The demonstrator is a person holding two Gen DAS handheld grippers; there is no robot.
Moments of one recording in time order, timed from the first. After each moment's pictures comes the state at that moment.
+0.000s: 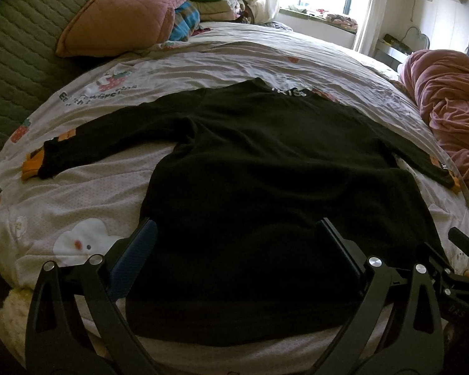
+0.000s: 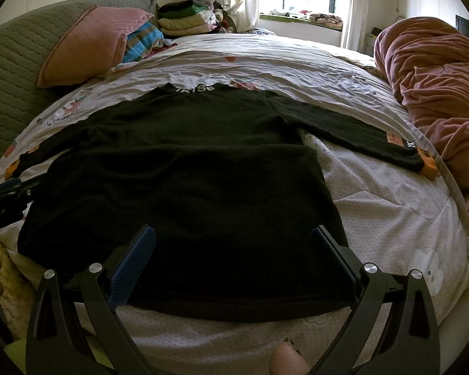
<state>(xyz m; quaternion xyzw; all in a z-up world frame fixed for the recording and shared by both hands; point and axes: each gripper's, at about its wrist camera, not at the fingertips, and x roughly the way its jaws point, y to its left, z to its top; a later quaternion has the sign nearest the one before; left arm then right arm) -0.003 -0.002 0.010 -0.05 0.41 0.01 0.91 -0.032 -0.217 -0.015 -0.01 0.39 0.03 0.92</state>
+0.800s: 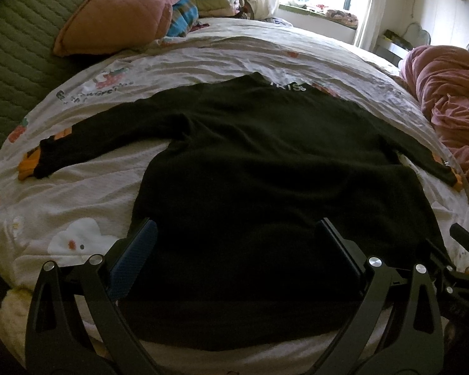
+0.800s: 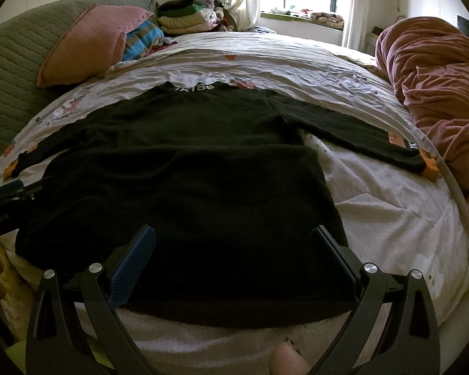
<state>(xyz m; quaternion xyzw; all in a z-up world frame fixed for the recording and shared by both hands) 0.003 -0.005 0.003 -0.04 0.42 0.01 0.91 -0.029 -0.218 -0.016 -0.02 0.40 0.03 0.92</state>
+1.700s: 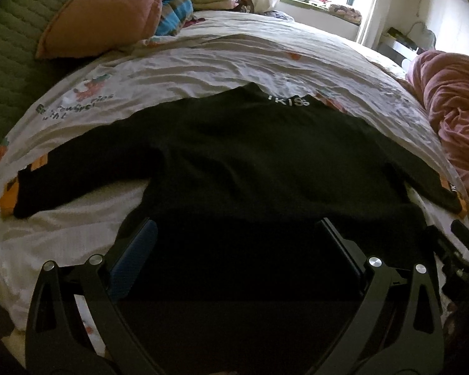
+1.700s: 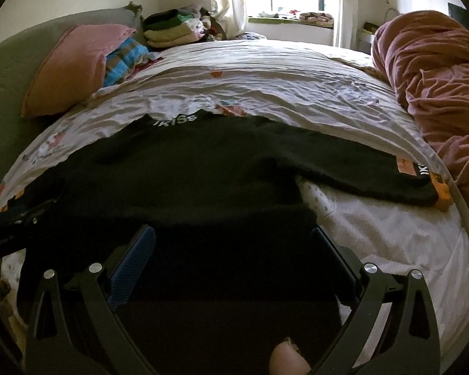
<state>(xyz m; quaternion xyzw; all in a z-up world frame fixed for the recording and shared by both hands) 0.084 -0.014 0.012 -0.04 0.44 0.01 0.90 0.058 -0.240 0.004 0.02 0.38 0.02 0.92</state>
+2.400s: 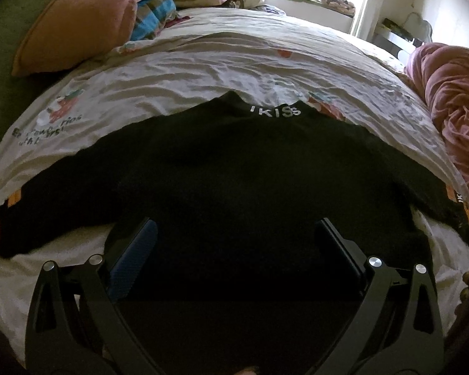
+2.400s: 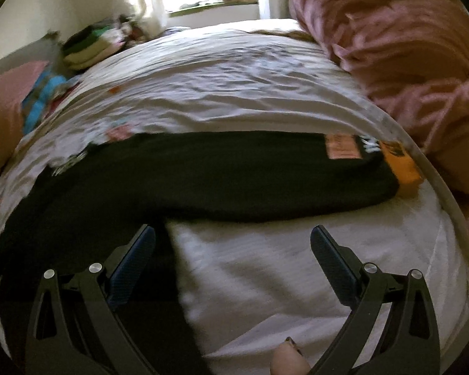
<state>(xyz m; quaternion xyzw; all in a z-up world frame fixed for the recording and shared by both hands) 0.149 -0.041 0.007 -0.03 0.45 -0.01 0.89 0.114 -0.378 -0.022 0.12 0.40 -0.12 0.90</state>
